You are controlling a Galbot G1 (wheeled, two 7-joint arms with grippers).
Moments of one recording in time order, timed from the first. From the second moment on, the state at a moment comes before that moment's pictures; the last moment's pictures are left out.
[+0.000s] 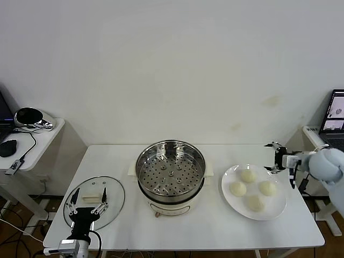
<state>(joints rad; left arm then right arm) 1.64 -1.27 -0.58 -2.05 -0.13 -0.04 -0.21 -0.42 0.51 -0.14 1.40 -0.29 -0.05 -0.95</state>
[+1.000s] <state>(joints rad) 1.66 -1.27 -0.63 -2.06 -0.12 -0.06 -0.21 -0.13 0.79 -0.52 0.99 -0.38 0.02 -1.08</state>
